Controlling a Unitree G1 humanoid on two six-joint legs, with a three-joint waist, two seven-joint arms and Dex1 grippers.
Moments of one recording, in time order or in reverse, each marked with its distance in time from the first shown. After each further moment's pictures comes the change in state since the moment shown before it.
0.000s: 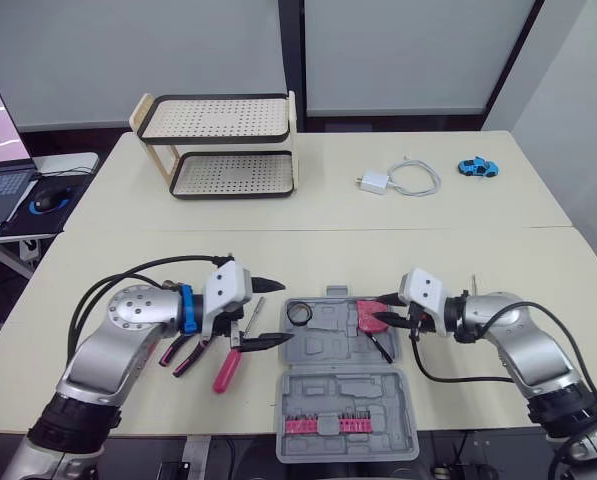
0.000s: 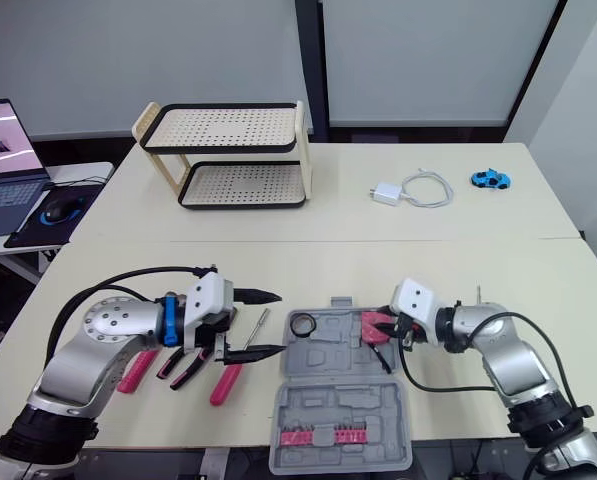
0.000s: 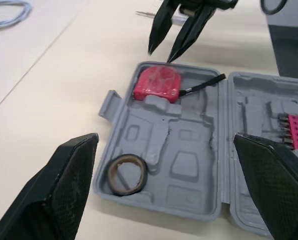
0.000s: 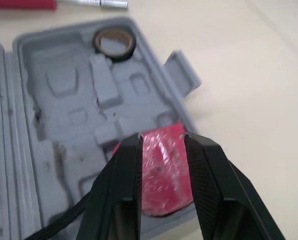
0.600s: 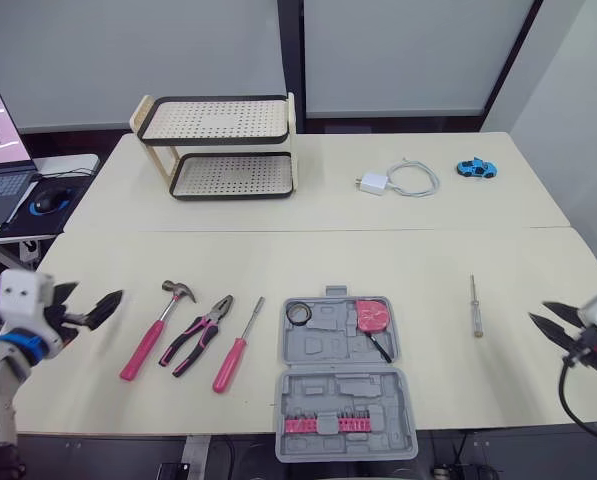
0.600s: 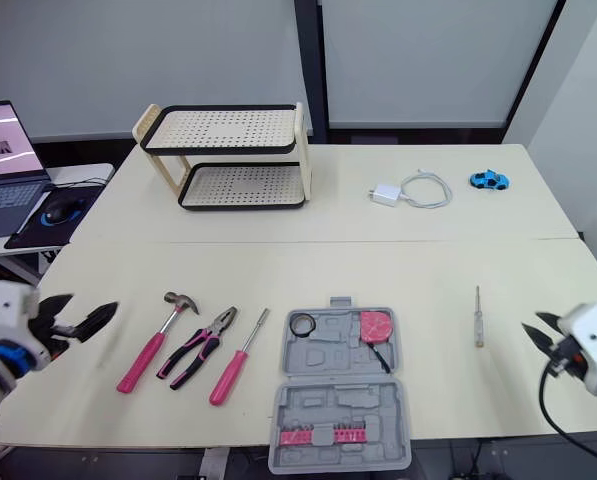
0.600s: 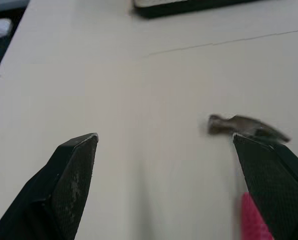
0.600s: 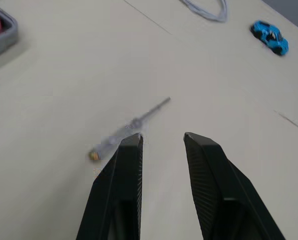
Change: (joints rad) left arm 0.235 0.026 0.617 0.587 0.000 -0.055 0.397; right arm 0.663 -0.083 -0.774 -0.040 0.088 -0.135 -0.069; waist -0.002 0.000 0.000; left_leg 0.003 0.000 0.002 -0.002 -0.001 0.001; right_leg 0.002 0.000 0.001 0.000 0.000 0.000
